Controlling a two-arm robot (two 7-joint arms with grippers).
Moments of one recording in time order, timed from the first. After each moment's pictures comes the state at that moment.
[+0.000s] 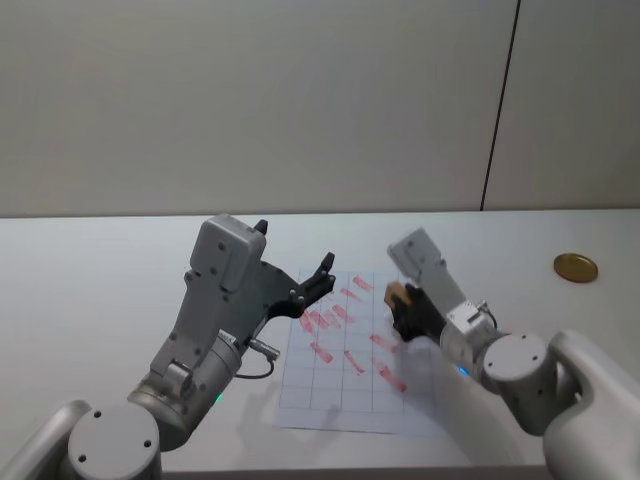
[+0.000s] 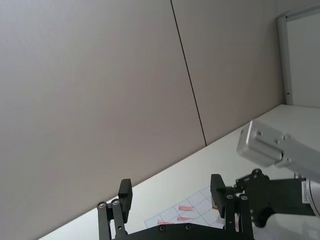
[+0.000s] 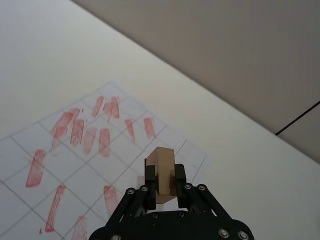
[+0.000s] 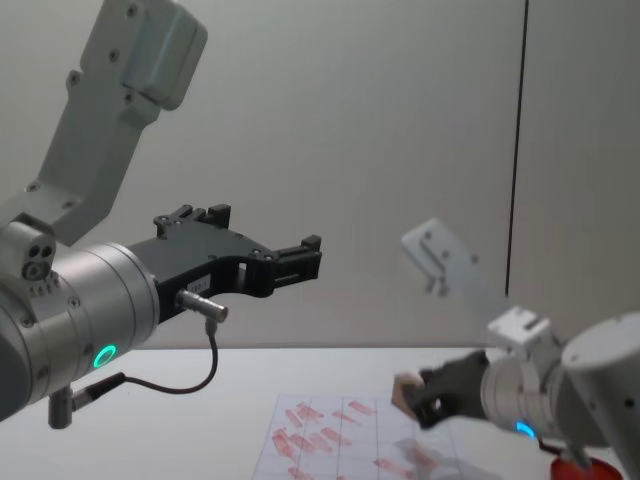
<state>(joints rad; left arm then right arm) -0.24 0.38 0.45 -1.63 -0.20 0.01 -0.01 0.61 -0.02 -0.37 -0.77 -0.27 0.10 0.17</state>
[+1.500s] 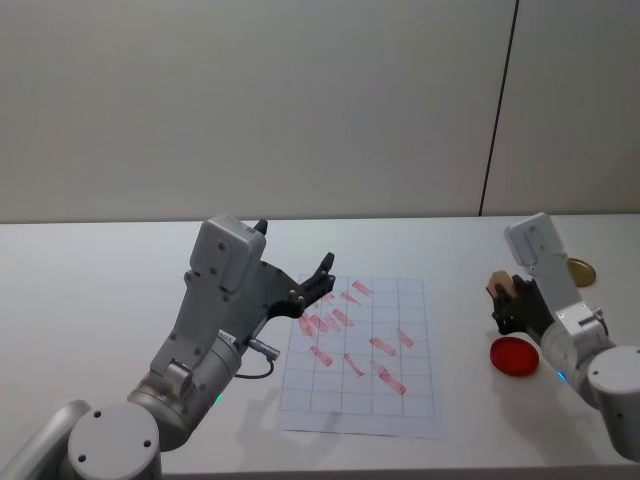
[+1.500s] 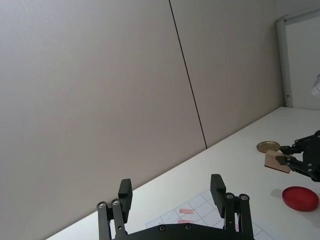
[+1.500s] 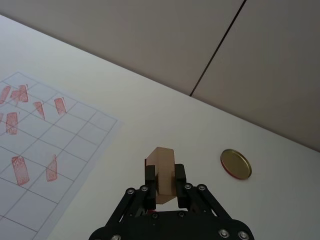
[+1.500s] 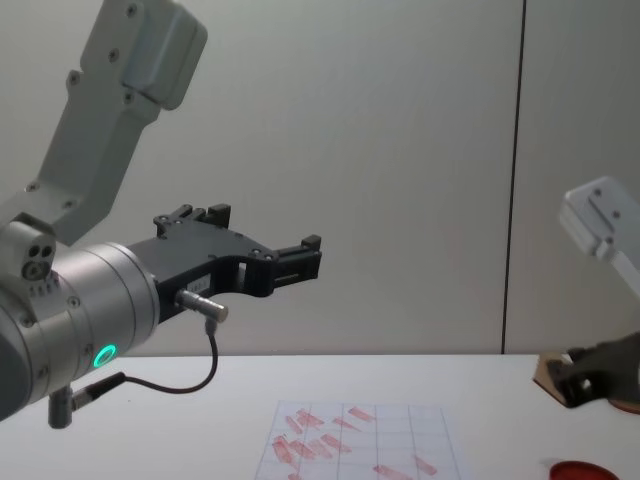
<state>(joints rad) -0.24 0.38 0.45 -1.63 -0.20 0.01 -0.01 0.39 0.14 -0.25 -1.20 -0.17 0.30 0.09</state>
